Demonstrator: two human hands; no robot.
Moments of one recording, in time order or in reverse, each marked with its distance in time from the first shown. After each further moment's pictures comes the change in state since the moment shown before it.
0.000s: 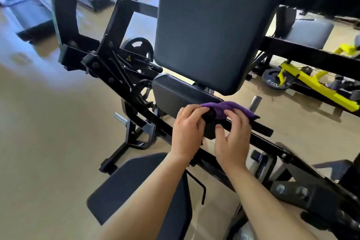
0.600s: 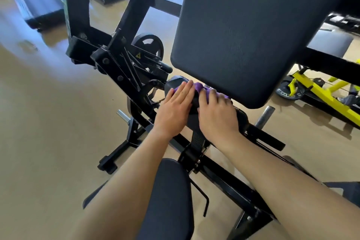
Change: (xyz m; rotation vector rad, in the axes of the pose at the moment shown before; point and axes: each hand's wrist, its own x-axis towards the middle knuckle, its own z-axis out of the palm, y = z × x) left_hand 0.063 -0.128 -0.009 0.428 -0.270 0.171; right_hand 0.081 -0.045 0.089 -1.014 -0.402 -0.516
